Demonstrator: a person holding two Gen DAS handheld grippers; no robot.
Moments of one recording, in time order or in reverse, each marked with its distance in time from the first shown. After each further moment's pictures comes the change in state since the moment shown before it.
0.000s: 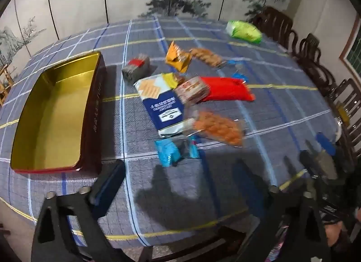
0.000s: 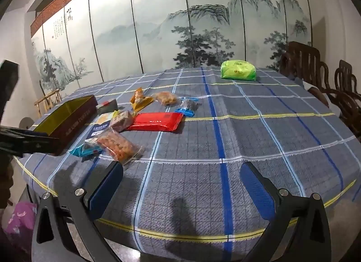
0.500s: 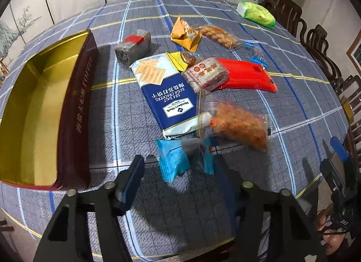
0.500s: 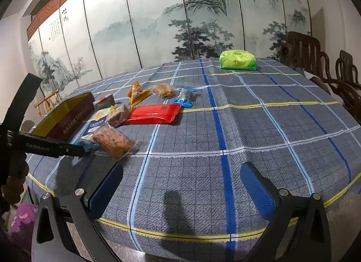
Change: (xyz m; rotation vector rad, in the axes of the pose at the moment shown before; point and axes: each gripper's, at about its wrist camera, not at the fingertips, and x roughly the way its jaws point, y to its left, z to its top) left arm 0.049 0.014 0.017 -0.025 0.123 -0.014; right arm 0.013 -0.007 -0.005 0.037 0.040 0.016
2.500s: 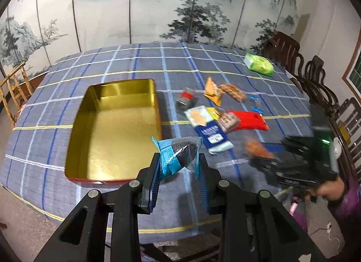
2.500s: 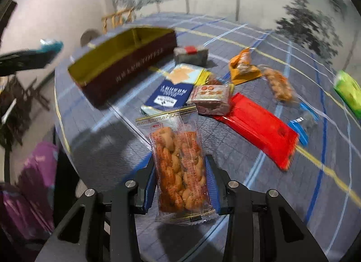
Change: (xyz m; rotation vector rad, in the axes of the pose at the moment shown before) left arm -0.140 0.077 -0.015 -0.056 -0.241 0.026; right arm 0.092 0.102 0.052 -0.453 0.379 0.384
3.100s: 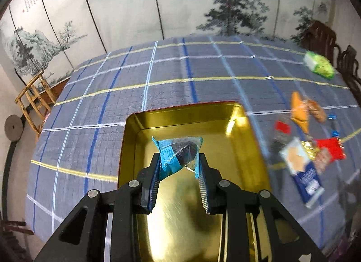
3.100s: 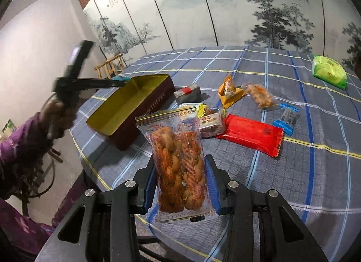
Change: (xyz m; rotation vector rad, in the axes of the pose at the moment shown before) left arm 0.119 0.107 0.090 0.031 0.076 0.237; right arm -0.063 0.007 -0.003 0.226 -0.199 0.047
